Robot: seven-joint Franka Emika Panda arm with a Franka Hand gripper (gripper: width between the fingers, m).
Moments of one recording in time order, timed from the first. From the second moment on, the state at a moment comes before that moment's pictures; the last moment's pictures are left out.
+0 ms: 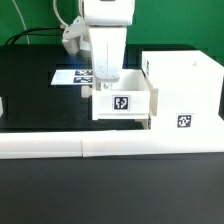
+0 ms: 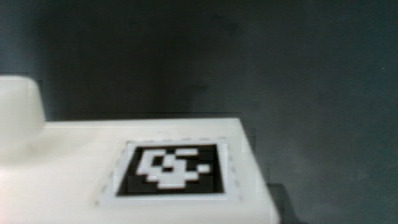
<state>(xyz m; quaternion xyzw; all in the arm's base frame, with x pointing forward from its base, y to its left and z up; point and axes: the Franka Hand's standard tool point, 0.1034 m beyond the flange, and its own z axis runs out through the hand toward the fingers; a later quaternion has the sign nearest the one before) 0.549 -0.012 0.059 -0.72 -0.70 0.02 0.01</state>
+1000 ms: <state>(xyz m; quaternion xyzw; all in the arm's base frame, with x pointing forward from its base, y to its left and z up) 0.550 -0.008 0.060 -0.72 -0.69 0.02 0.01</state>
